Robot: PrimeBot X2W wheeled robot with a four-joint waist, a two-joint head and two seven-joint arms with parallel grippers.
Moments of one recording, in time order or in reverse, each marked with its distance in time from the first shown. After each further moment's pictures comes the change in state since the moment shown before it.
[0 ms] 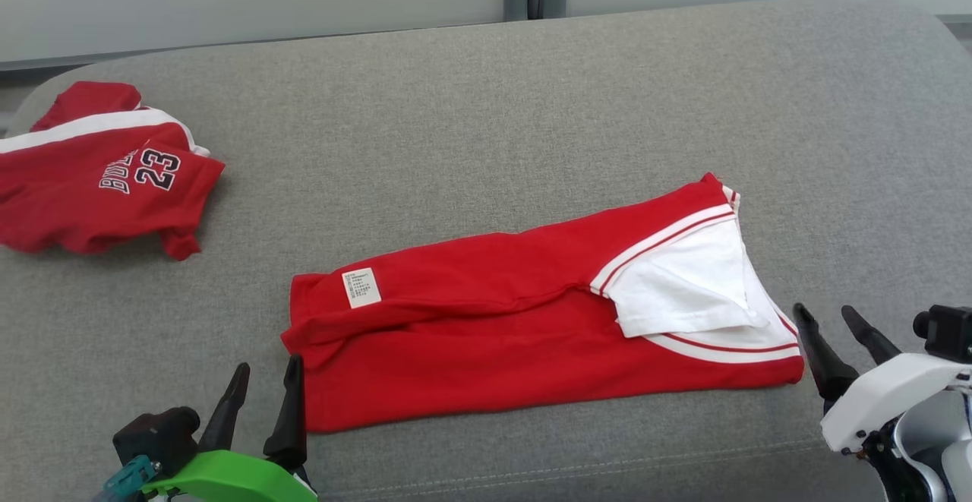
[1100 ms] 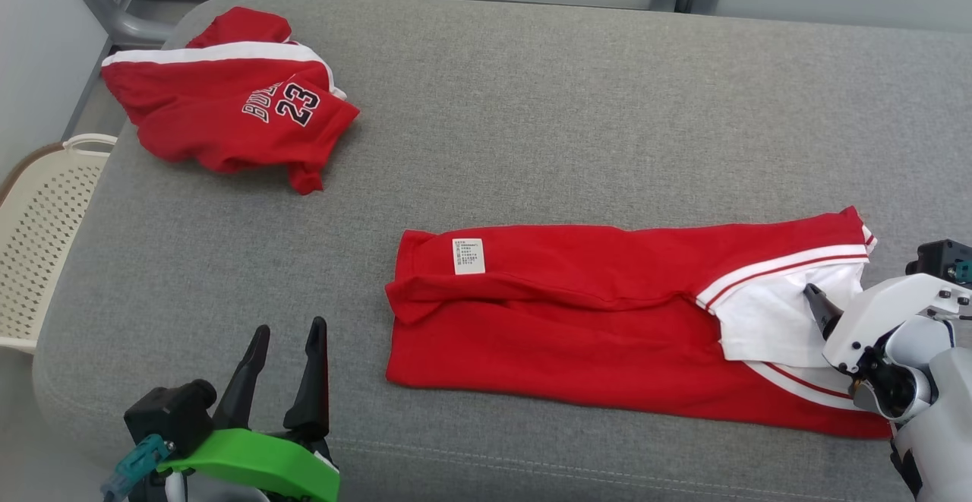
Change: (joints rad) left arm -0.034 -0.007 -0.028 -0.132 0.040 0.055 0.022; right arm -0.427 0.027 -0.043 0.667 0.032 -0.001 0.136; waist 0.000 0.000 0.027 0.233
